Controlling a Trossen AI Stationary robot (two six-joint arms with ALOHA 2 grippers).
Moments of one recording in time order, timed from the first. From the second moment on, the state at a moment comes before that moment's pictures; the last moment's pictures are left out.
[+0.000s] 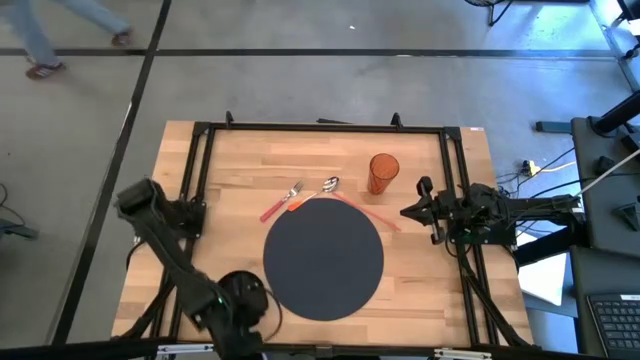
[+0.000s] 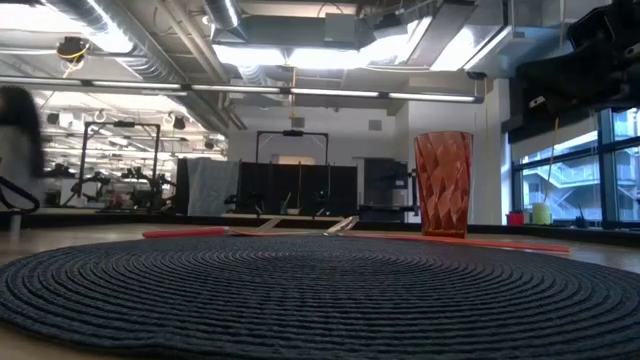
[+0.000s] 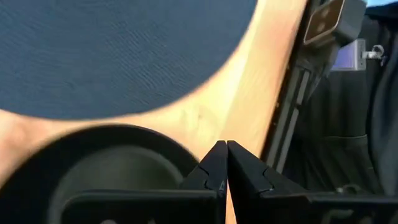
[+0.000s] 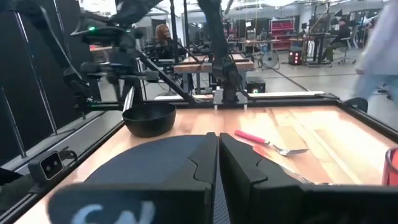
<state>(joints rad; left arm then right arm) -0.91 1.80 1.38 -0.79 -0.37 -1.28 0.03 0.14 0.01 0.17 -0.08 0.07</state>
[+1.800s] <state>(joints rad) -0.98 2.16 1.90 -1.44 -0.24 -1.37 0.03 0.14 0.01 0.16 -0.15 0.18</state>
